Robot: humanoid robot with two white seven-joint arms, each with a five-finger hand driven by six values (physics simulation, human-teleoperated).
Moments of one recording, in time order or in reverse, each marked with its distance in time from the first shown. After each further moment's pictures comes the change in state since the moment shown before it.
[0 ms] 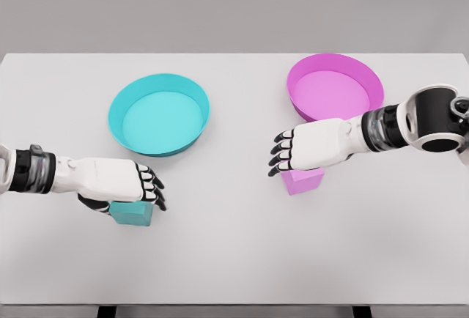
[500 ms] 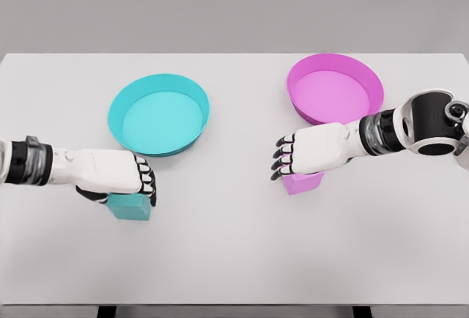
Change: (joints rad) left arm -0.034 0.004 0.009 -0.003 -0.006 -0.009 -0.005; right arm 0.000 0.004 0.023 0.005 0.040 0.000 0.000
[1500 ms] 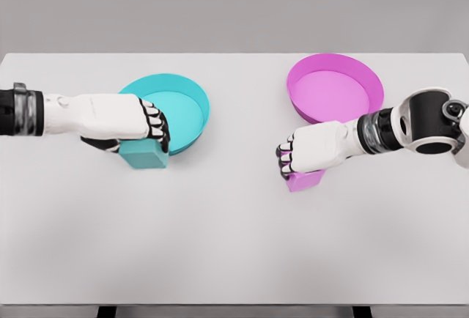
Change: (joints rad) left arm -0.132 -0.069 0.084 0.054 0.086 -0.002 -0.001; right arm -0.011 0.008 0.007 0.005 0.015 0.000 -0.001
